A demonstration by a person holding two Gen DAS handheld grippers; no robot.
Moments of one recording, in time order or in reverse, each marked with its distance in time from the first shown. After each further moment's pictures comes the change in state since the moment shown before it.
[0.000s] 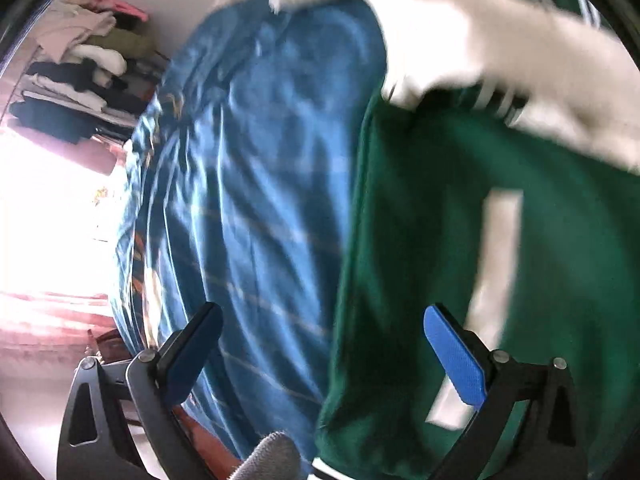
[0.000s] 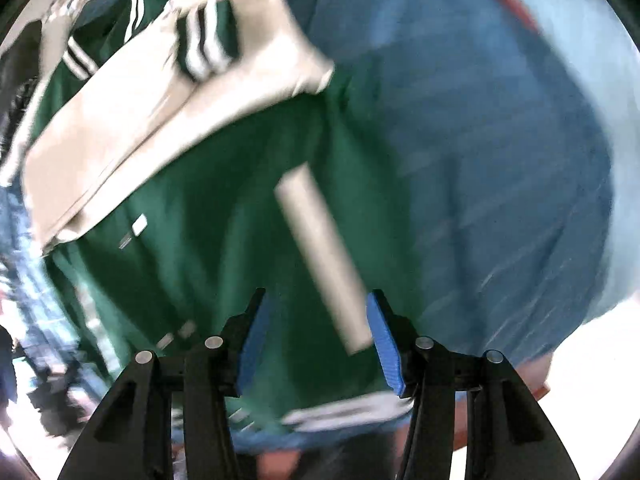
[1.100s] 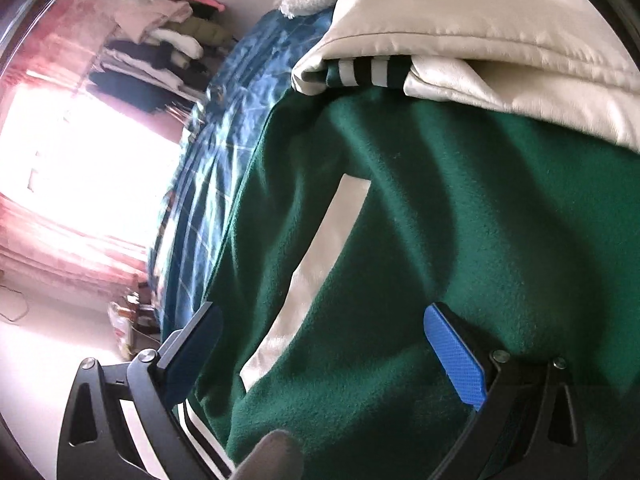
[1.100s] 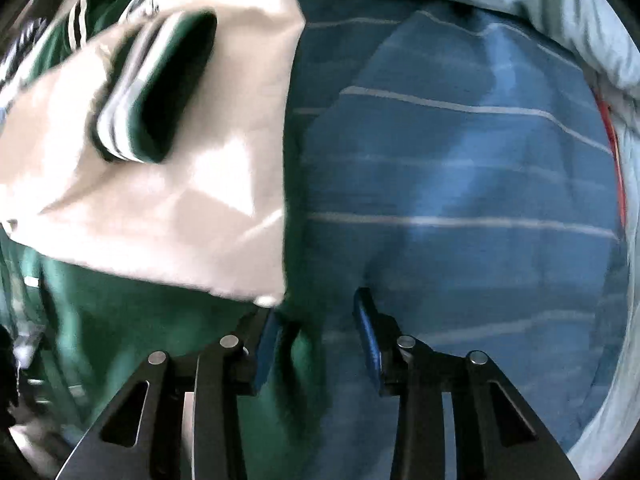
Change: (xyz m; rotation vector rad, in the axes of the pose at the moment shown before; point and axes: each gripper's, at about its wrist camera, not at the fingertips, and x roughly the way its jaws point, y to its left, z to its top) left arm 0.001 -0.138 -0.010 -0.207 0.048 0.272; right arm 0.029 -0.090 0.164 -0.339 -0.036 0.128
